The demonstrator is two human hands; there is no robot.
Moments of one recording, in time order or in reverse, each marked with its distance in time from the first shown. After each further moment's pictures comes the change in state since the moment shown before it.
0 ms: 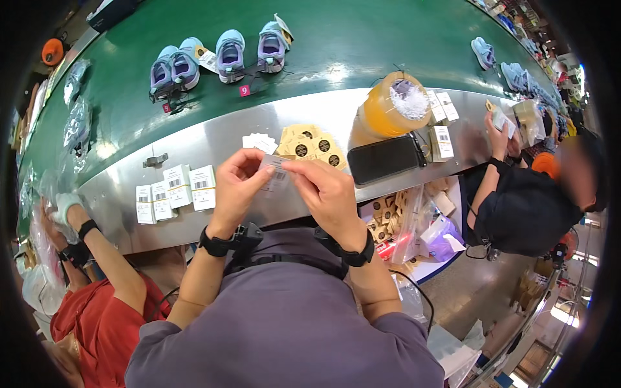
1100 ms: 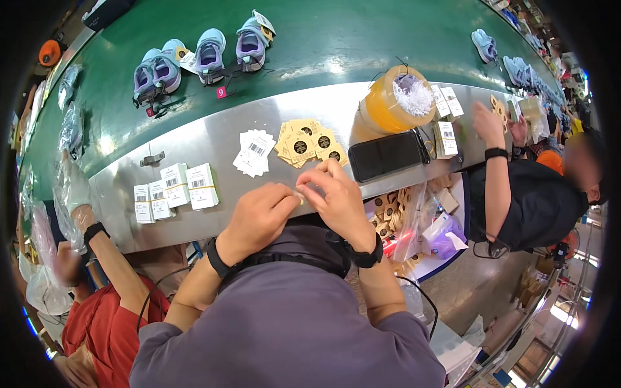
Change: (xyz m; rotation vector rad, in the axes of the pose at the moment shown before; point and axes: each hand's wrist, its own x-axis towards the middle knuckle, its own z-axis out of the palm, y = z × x) left_hand -0.019 -0.015 0.019 1.038 -0.321 0.641; right_hand -0.008 0.018 -0.016 0.010 -0.333 0.386
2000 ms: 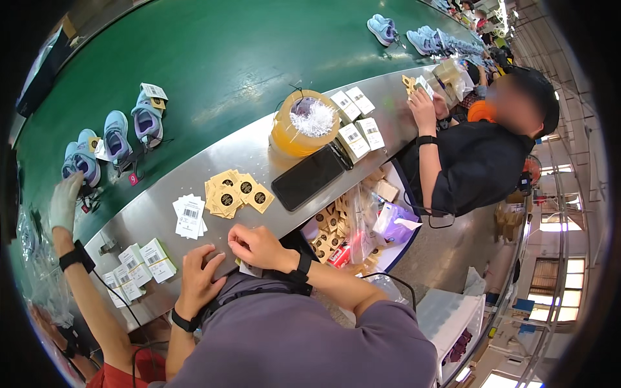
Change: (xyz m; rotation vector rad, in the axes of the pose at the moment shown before) left_hand -0.042 -0.040 -0.007 -0.078 -0.255 -0.112; right_hand 0.002 0.046 0.054 0.218 0.138 -0.083
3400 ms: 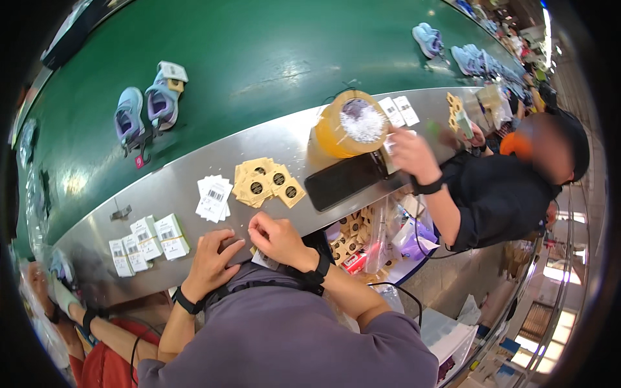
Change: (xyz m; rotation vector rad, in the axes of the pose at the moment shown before) left_hand 0.003 -0.002 -0.002 -0.016 0.010 0.004; right_hand 0.007 -0.001 0.002 0.030 0.002 0.075
